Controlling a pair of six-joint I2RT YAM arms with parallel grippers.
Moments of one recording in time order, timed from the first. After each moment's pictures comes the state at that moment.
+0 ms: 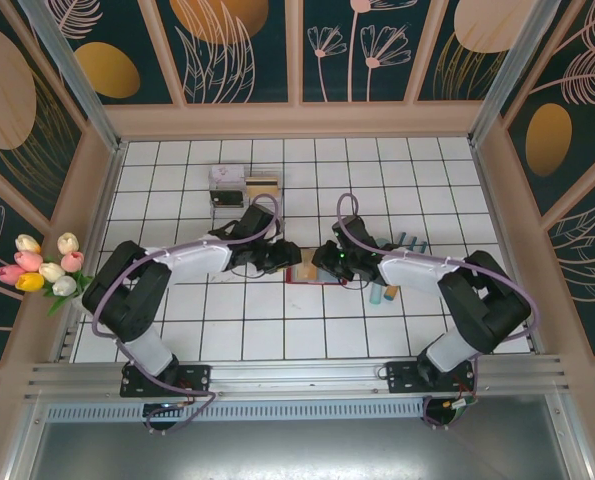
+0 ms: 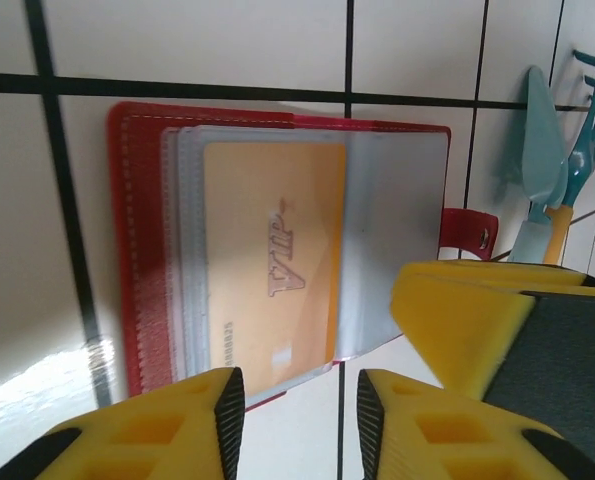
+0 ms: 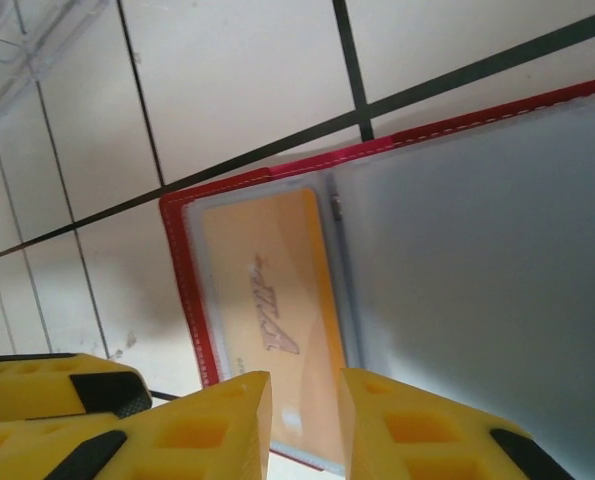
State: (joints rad) left arm -0.65 1.71 0.93 -0.16 0.43 -0.87; right arm 0.67 1.56 0.72 -0.04 -0.21 1.03
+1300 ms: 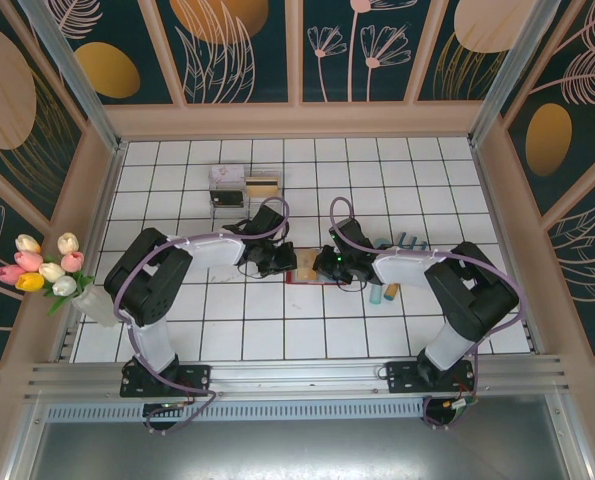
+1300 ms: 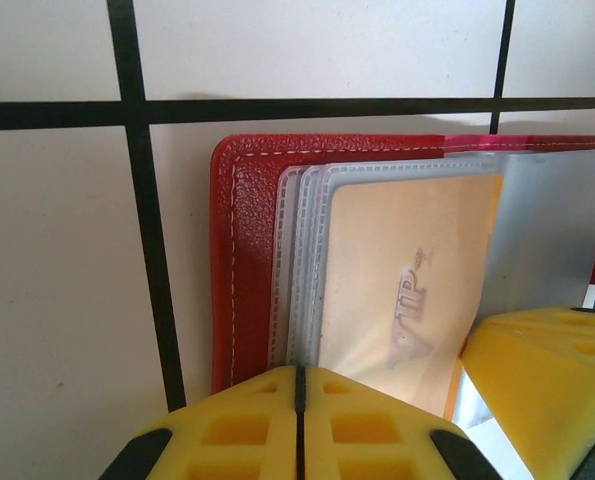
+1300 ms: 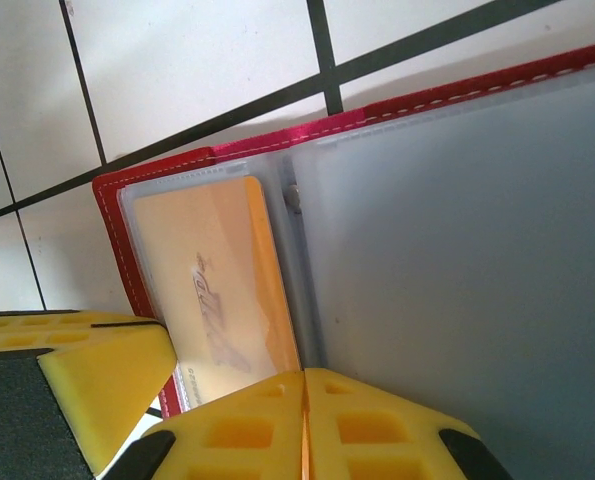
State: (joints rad) left arm -0.66 1.84 1.00 -0.25 0.34 -0.79; right arm 0.67 1.63 0.72 -0.01 -0.24 0.98
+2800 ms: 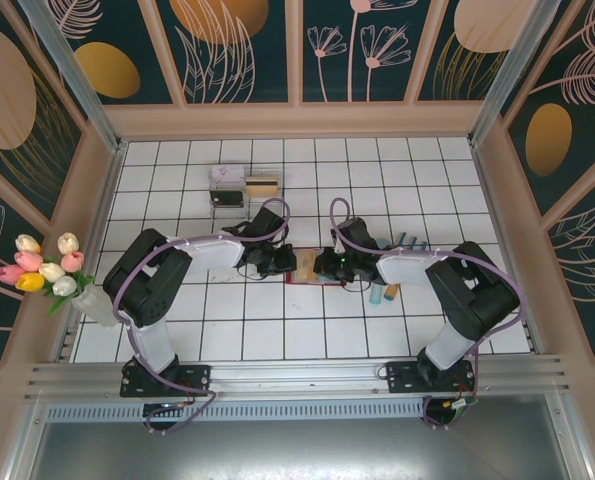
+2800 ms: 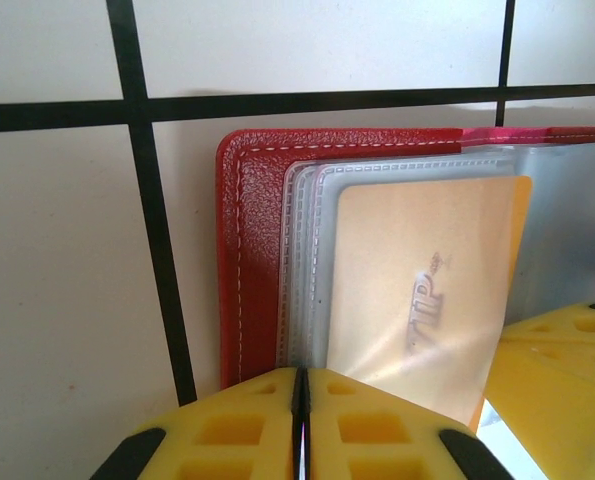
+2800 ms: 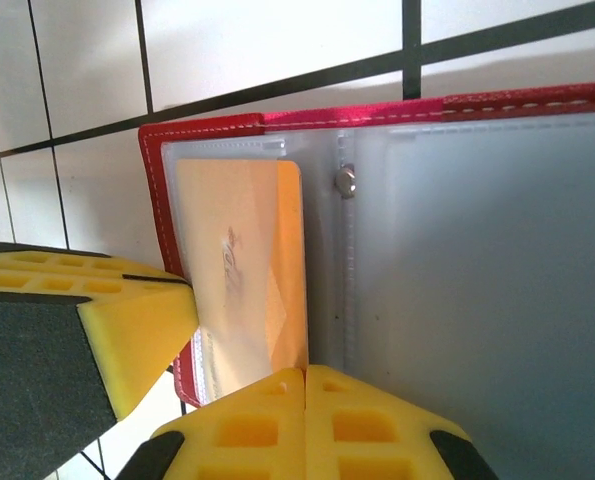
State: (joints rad) left arm -0.66 1.83 0.98 -0.23 0.33 -0.76; right arm 0.63 1.63 0.69 0.04 -0.36 0.83
